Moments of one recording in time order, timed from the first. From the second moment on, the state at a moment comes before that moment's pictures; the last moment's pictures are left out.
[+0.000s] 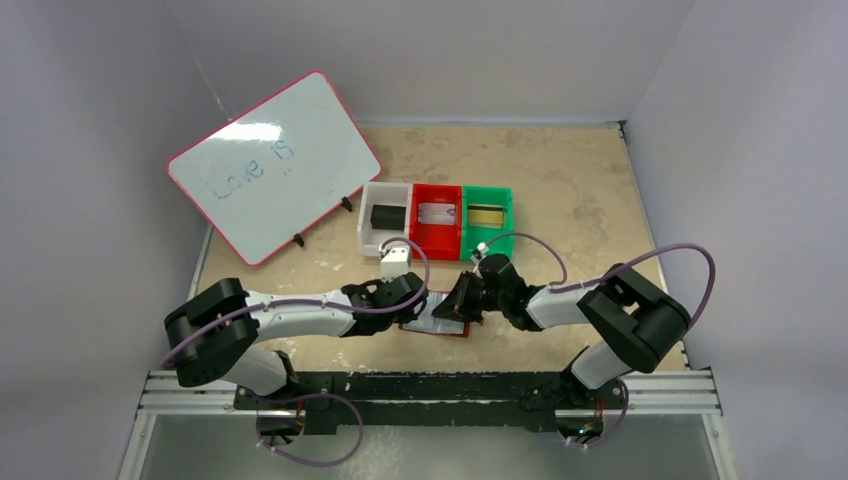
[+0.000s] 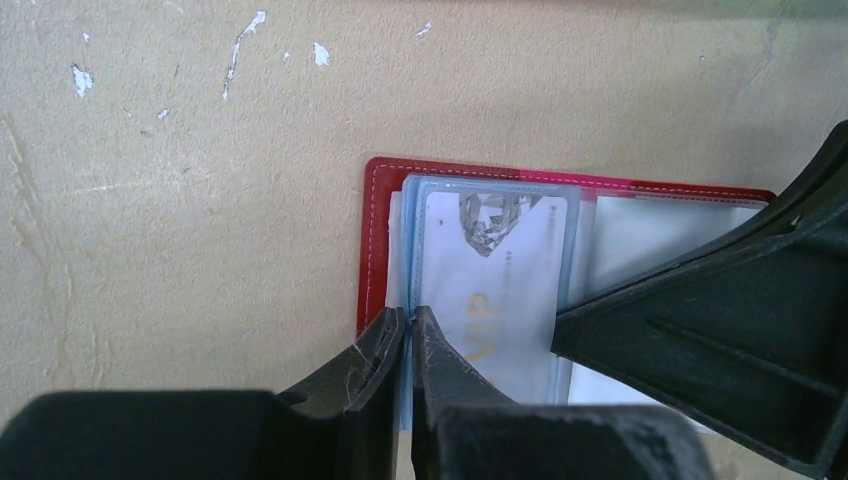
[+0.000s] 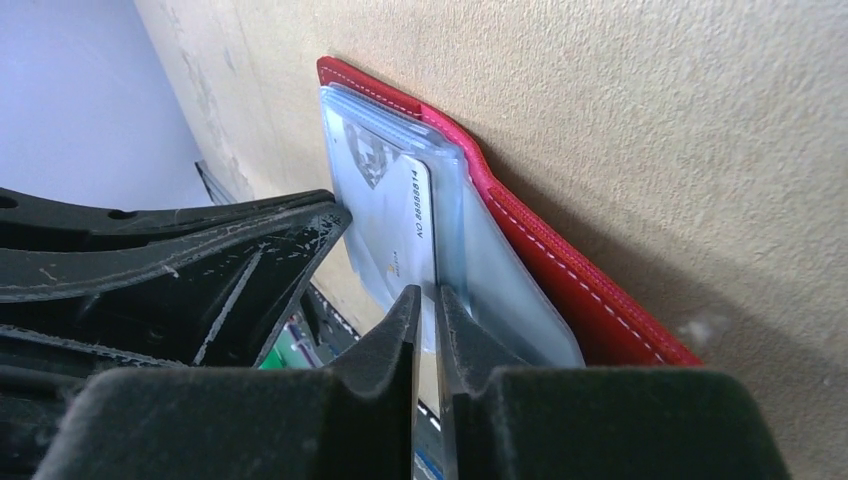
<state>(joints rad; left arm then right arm) -1.08 1.44 0.66 -0.19 -0.46 -0.94 0.73 1.54 0.39 0.45 -0.35 1.16</state>
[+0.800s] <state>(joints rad) -1.08 1.43 0.66 -0.20 -0.44 -0.93 0.73 1.55 0.44 0.40 -0.25 1.18</state>
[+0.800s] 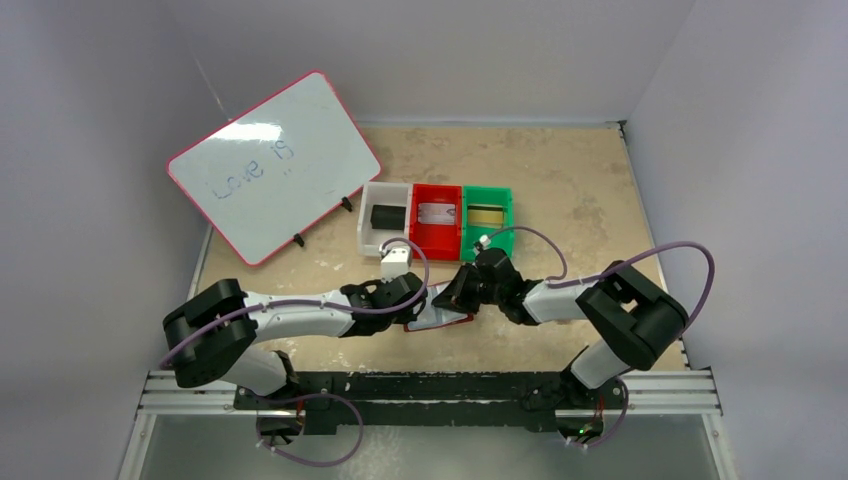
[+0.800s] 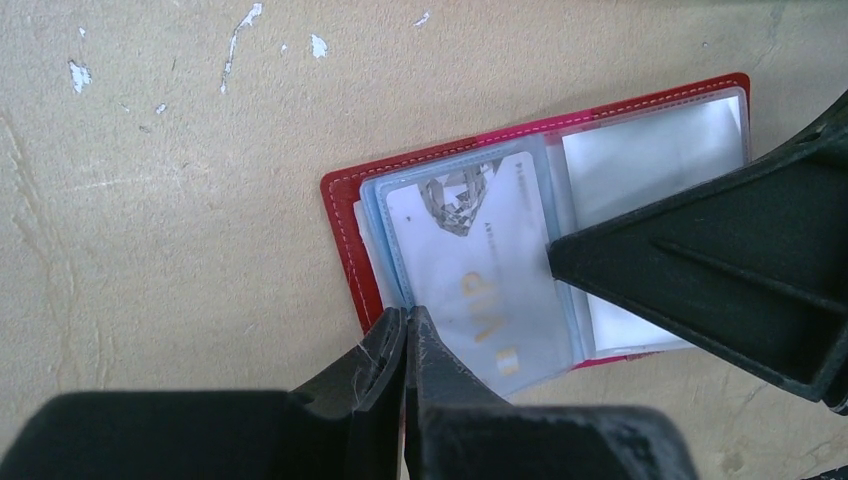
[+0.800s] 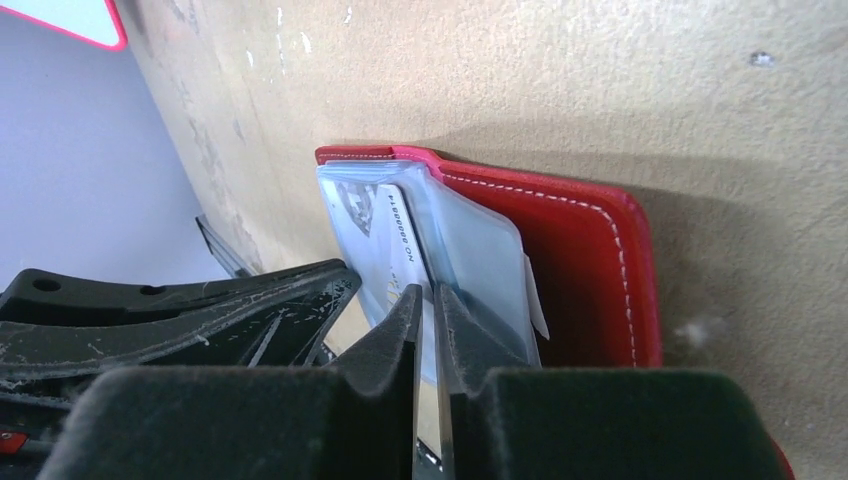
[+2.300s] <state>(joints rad) -1.09 1.41 0.68 -0.23 -0.45 -0.95 0.73 1.52 0.40 0.43 -0.29 1.16</state>
